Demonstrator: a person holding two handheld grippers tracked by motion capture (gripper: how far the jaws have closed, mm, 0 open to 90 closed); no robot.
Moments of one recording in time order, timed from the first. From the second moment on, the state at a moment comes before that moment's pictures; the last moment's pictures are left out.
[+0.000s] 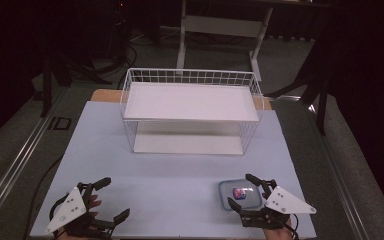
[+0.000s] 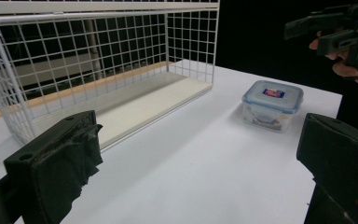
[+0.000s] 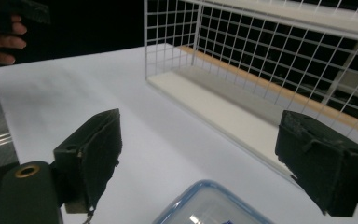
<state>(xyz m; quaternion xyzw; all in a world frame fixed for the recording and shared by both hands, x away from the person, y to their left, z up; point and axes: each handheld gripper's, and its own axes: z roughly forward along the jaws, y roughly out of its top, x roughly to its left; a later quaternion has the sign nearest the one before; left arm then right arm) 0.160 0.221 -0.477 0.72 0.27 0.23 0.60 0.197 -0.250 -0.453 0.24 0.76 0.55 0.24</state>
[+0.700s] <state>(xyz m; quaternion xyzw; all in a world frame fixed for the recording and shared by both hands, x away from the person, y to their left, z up) 0.159 0.211 -0.477 0.73 0.27 0.23 0.59 0.202 -0.253 -0.418 0.24 0.75 0.58 0.22</state>
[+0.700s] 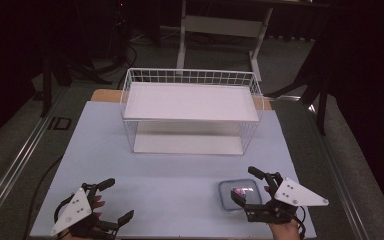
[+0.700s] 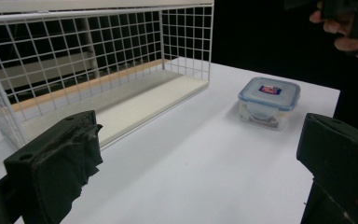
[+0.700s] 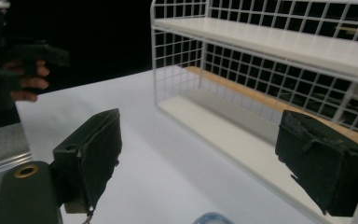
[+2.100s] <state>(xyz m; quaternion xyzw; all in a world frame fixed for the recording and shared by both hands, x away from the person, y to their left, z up) 0.164 0.206 -0.478 0.73 0.28 0.22 0.59 0.234 -0.341 -0.490 0.38 0.79 0.44 0.22</state>
